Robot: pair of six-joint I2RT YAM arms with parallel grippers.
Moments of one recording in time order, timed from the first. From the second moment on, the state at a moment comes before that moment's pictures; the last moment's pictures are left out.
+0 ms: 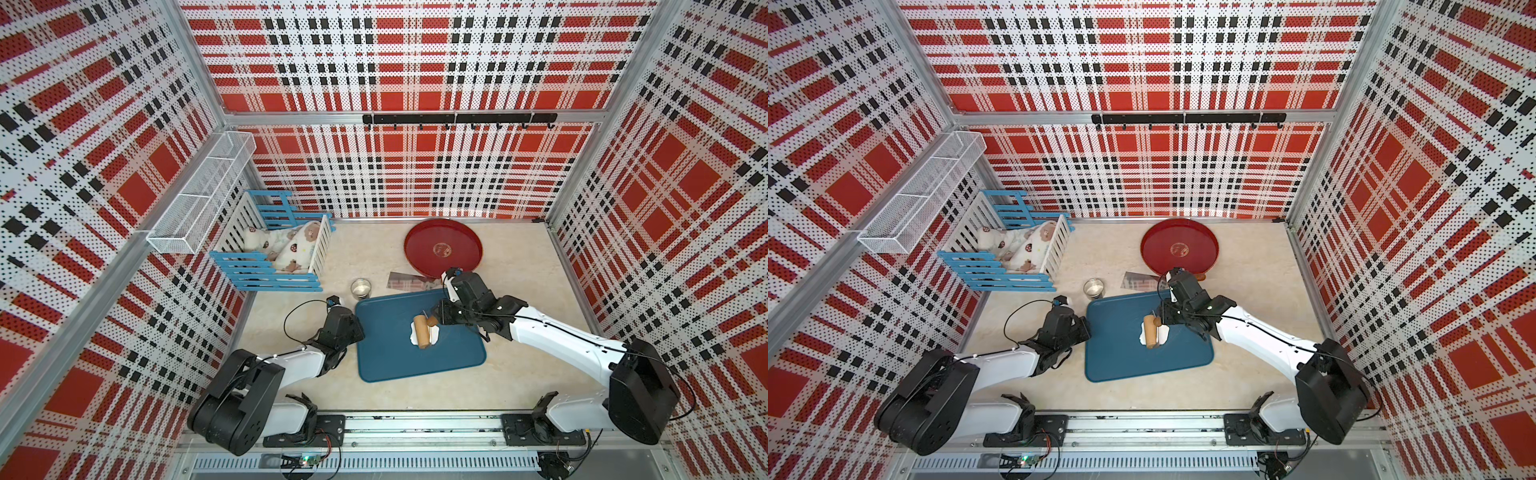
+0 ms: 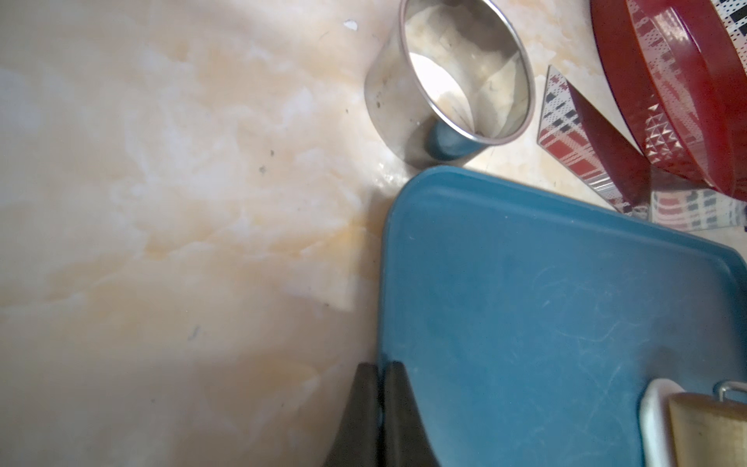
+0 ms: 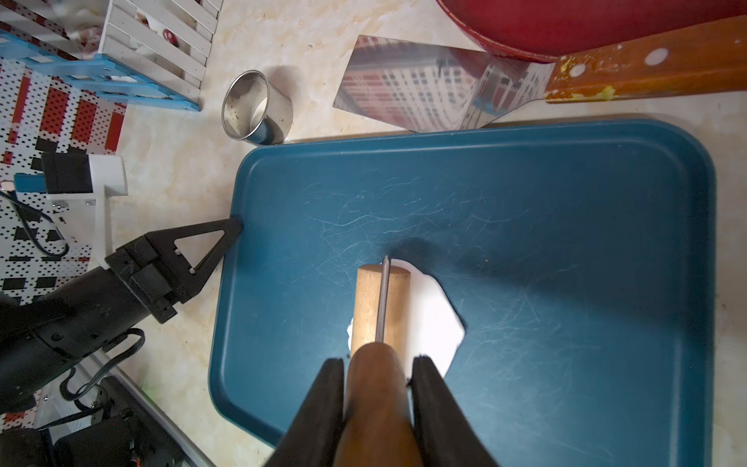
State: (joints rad) left arm -0.38 1.33 0.29 0.28 -0.08 -0.70; right arm 0.72 1.40 0.90 -0.39 -0.06 0.59
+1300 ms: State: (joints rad) left arm -0.38 1.33 0.29 0.28 -0.08 -0.70; right arm 0.60 1.33 0.83 -0.37 -0.16 0.64
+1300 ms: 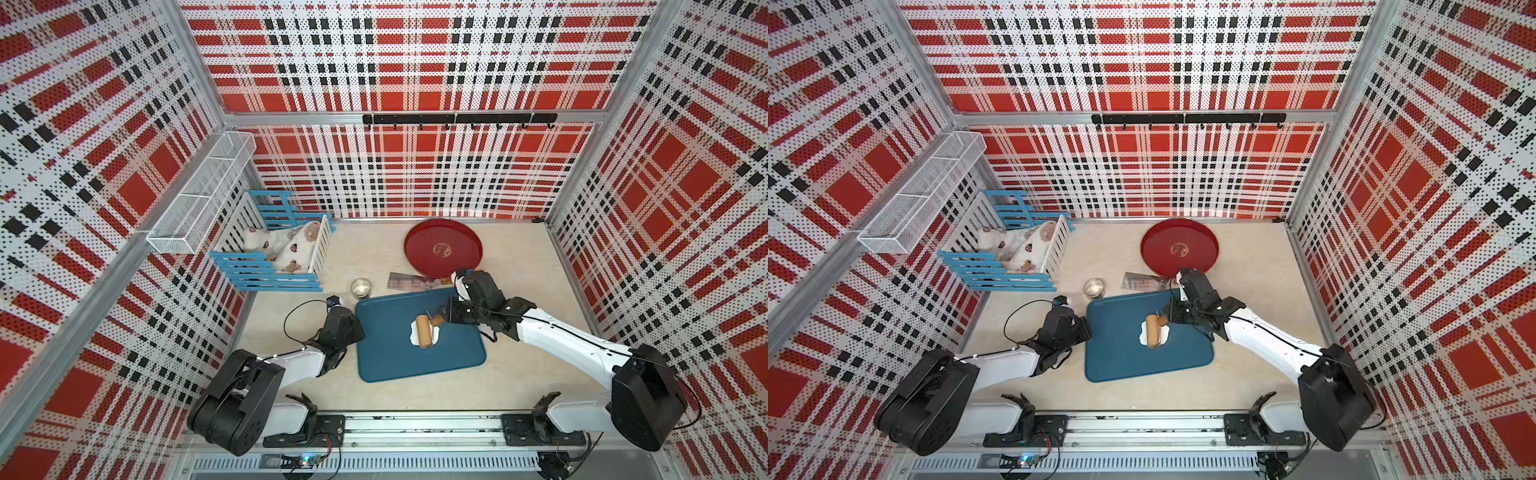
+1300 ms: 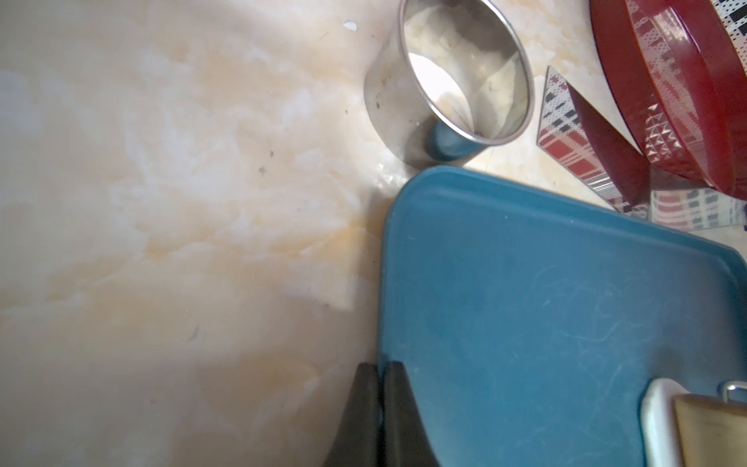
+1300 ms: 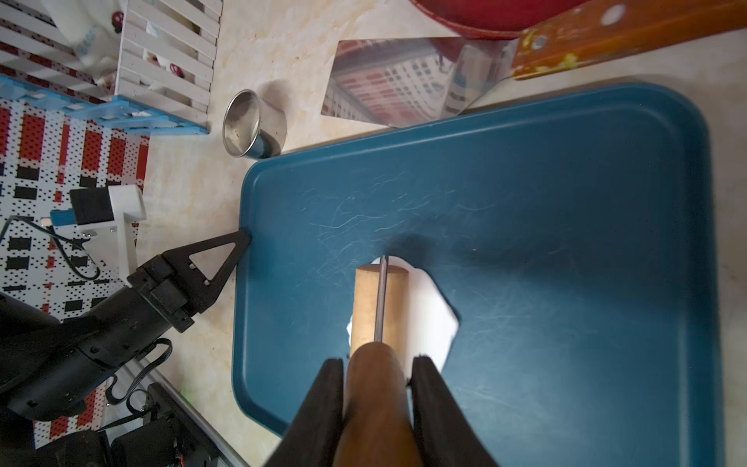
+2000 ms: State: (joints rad) left arm -0.38 1.33 0.29 0.28 -0.08 -0.70; right arm 0.62 1.42 0.85 -0.29 -0.22 0.67
